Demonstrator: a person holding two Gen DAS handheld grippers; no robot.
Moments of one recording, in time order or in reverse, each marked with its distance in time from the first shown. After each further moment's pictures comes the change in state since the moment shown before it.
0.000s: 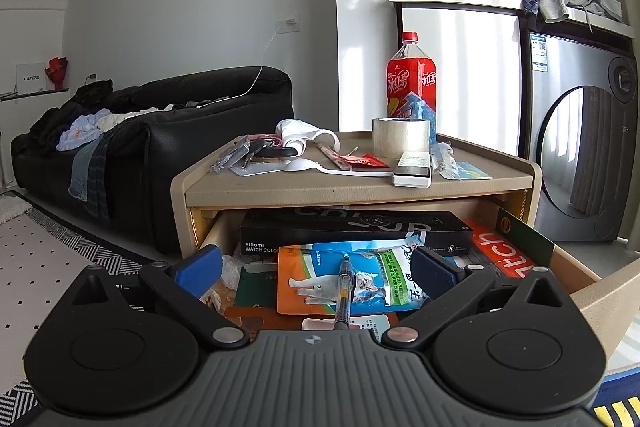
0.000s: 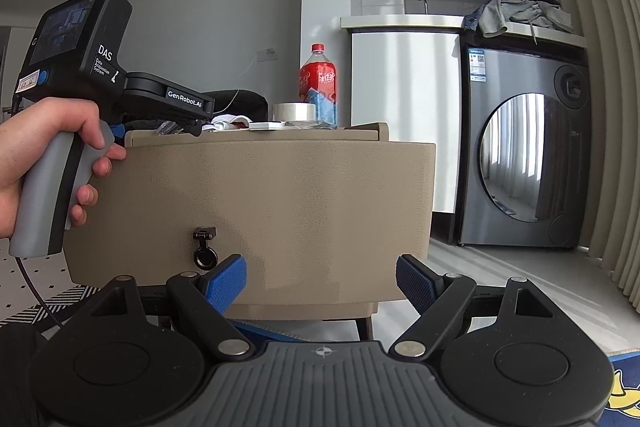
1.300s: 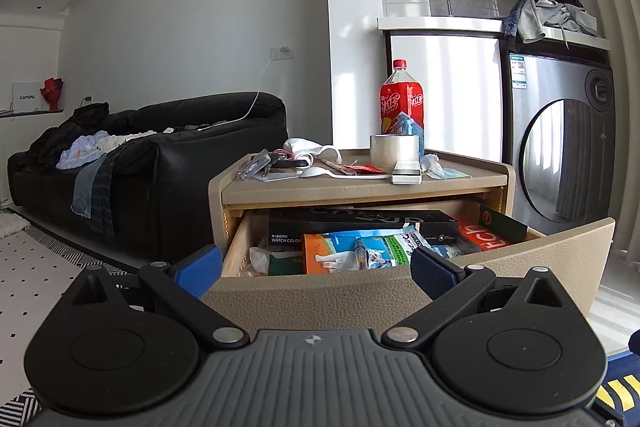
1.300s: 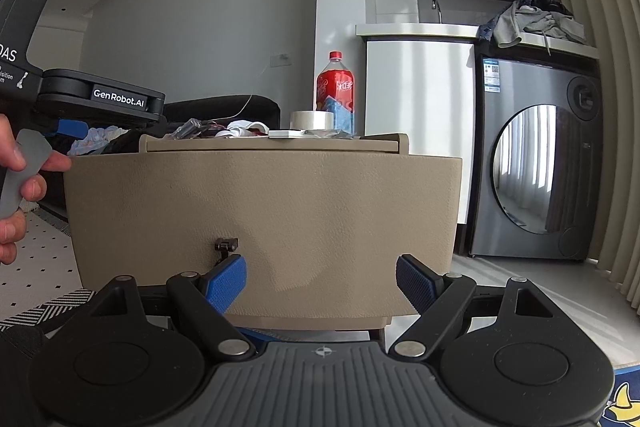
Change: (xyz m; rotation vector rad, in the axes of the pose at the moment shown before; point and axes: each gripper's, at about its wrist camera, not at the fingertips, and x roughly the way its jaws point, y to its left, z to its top) left arm -0.074 0.030 -0.035 0.019 -0.098 -0.033; right arm 0.003 0.016 0.003 -0.018 -0.023 0.033
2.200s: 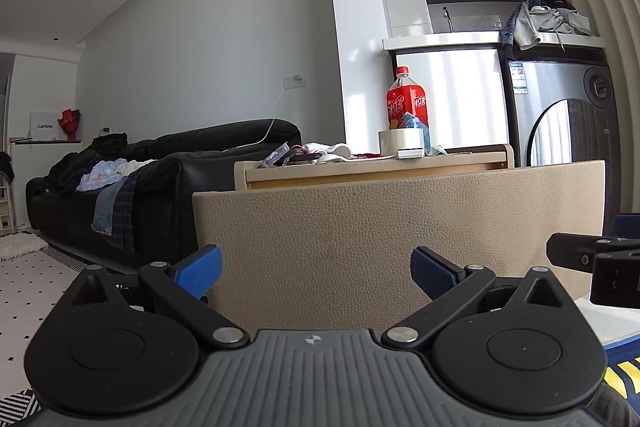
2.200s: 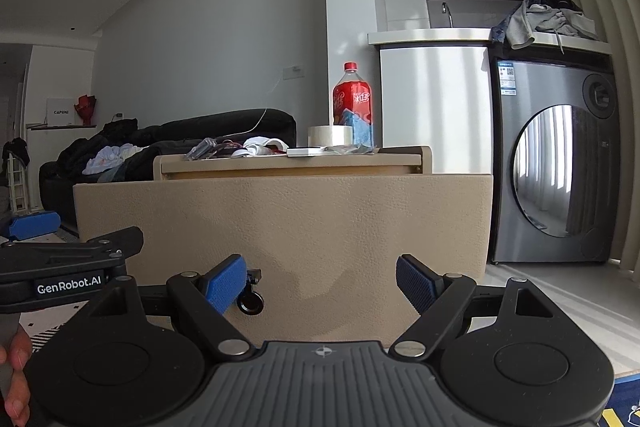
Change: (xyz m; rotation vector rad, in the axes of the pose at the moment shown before) left arm -0.038 -0.001 -0.075 0.028 -0.107 0.054; right arm 0.013 0.006 0.015 0.033 -0.034 0.055
